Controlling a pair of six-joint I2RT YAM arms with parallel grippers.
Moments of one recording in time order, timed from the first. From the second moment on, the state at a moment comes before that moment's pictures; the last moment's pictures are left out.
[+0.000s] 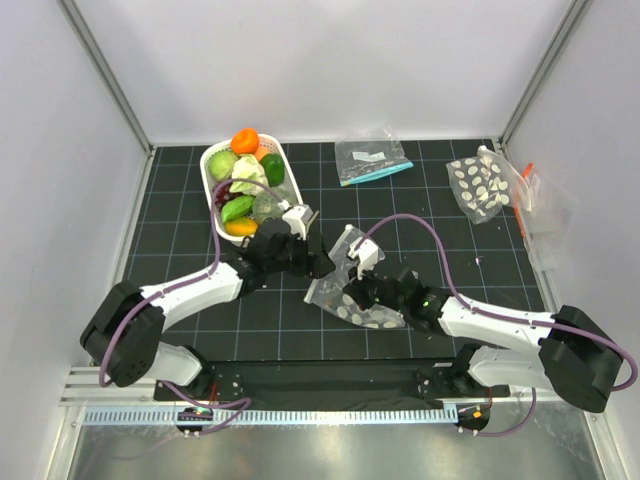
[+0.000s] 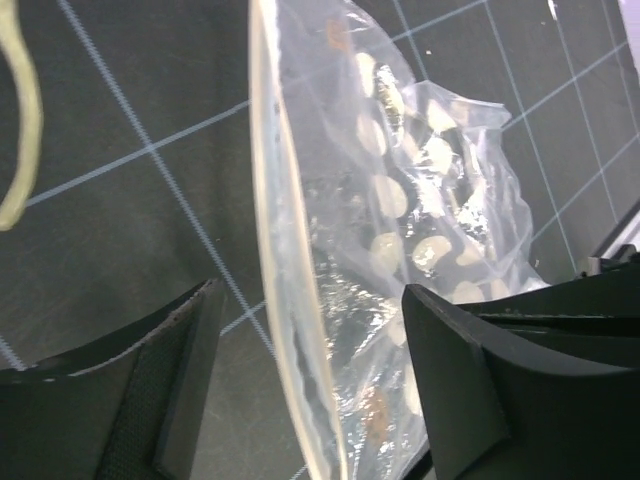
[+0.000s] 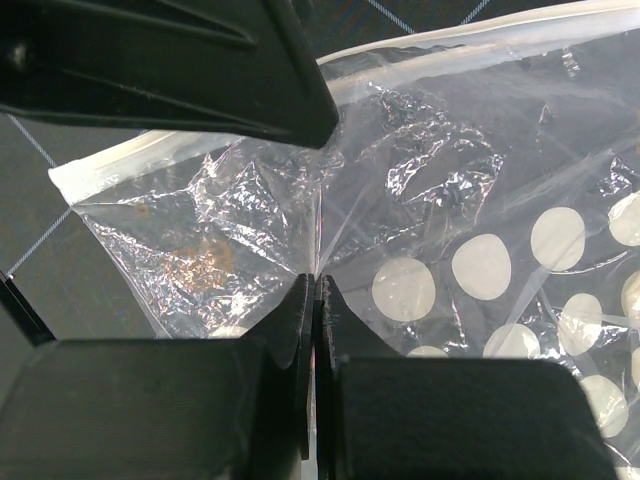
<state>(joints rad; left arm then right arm) -0.69 1.40 0.75 0.08 0.18 -0.50 0.89 1.15 0.47 0.16 0.03 0.18</state>
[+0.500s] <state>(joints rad) -0.75 1.47 0.80 0.09 0.19 -0.48 0.90 1.14 0.46 0.17 0.04 0.18</state>
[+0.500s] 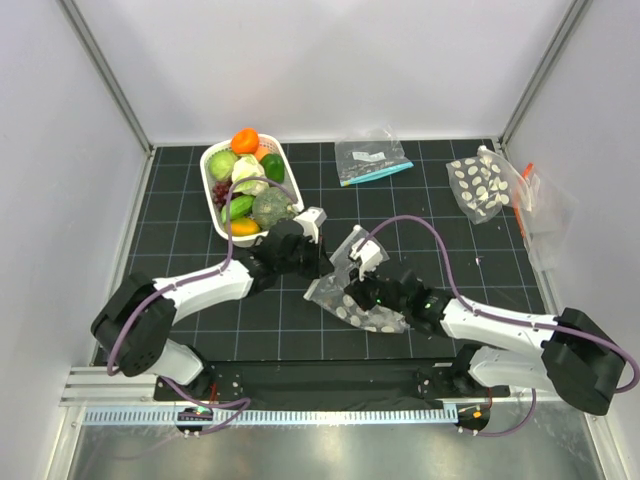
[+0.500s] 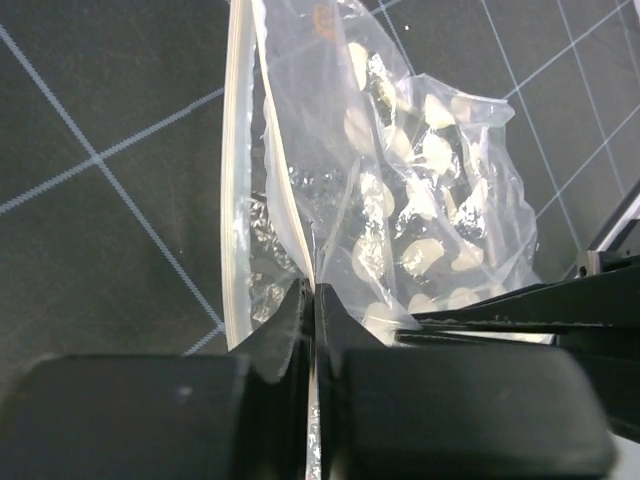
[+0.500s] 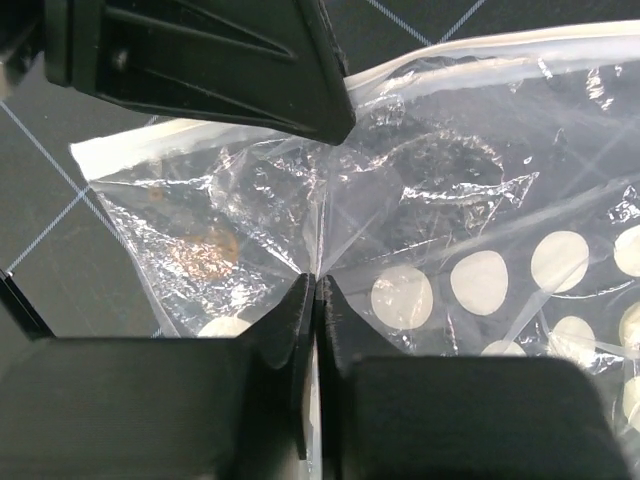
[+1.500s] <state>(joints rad) -0.98 1.13 0.89 -0.02 -0.21 -0.36 0.90 1.10 1.14 -0.44 0.33 0.67</state>
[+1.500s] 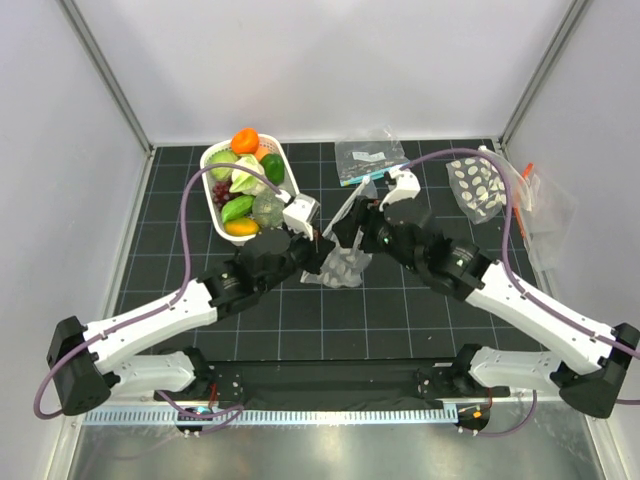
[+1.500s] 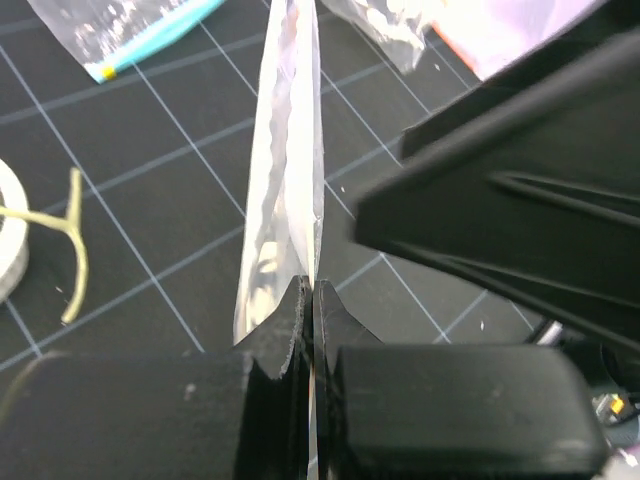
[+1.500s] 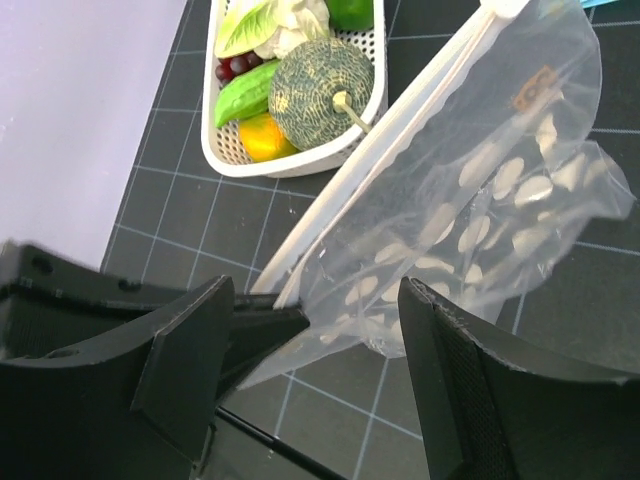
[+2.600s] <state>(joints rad) -1.08 1.06 1.01 -0.22 -0.44 -0.34 0.90 1.16 1.17 -0.55 0.48 0.67</state>
